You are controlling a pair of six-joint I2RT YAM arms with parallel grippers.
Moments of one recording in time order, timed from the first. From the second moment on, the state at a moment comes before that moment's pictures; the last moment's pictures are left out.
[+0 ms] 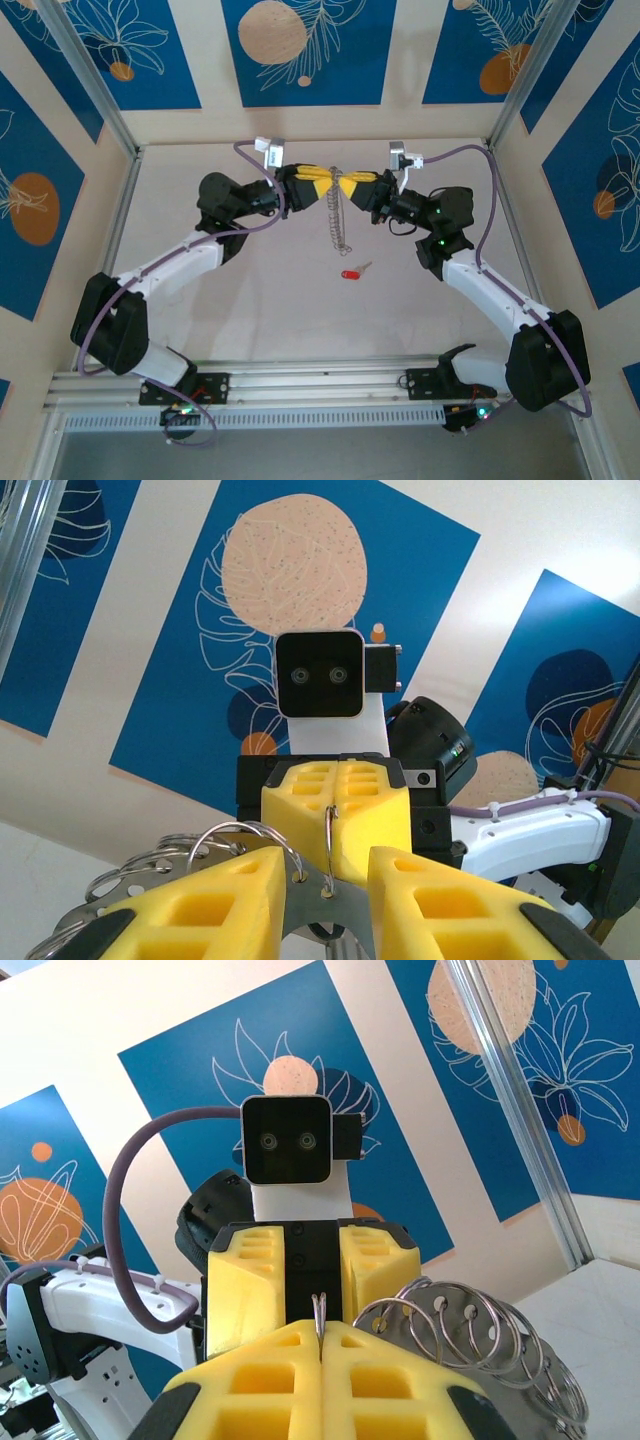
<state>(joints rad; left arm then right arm) -0.56 1.48 1.05 0.92 0.88 -0.82 0.39 1.22 0.84 0.85 -0.85 0.82</state>
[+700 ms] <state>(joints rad) -0.57 1.51 1.08 0.92 0.90 -0.82 0.40 1.23 0.84 0.86 -0.86 0.82</state>
